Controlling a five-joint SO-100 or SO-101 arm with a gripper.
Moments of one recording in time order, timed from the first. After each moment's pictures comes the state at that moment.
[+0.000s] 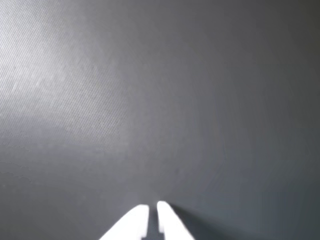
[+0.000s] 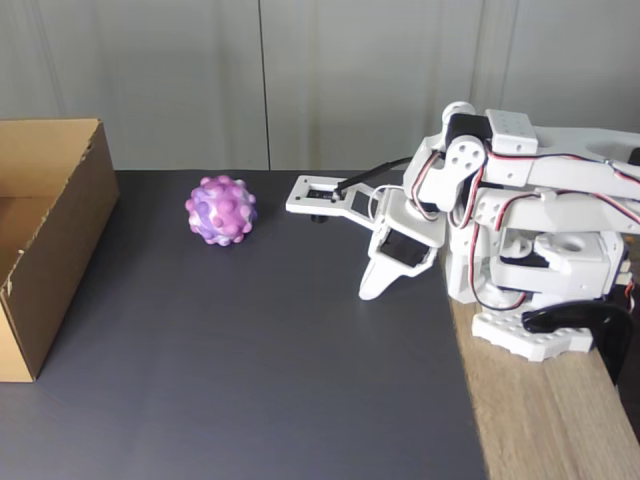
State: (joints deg) arm 16.8 179.7 180.0 63.6 175.6
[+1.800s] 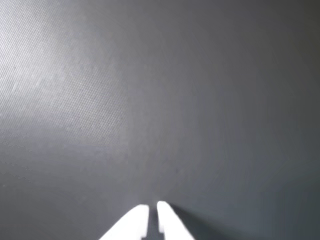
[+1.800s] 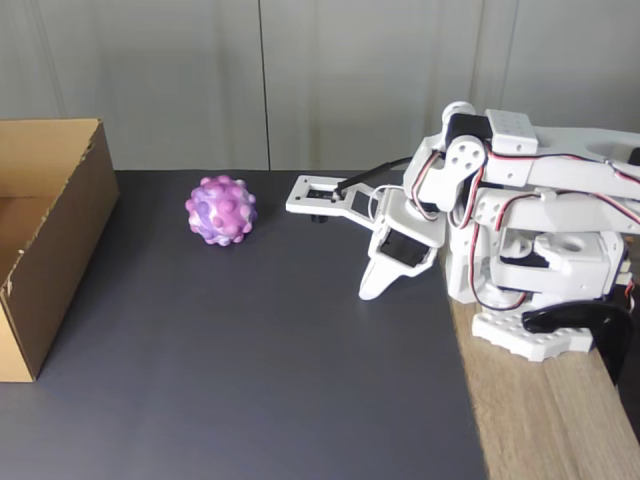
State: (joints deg) arm 16.8 179.7 180.0 63.6 175.6
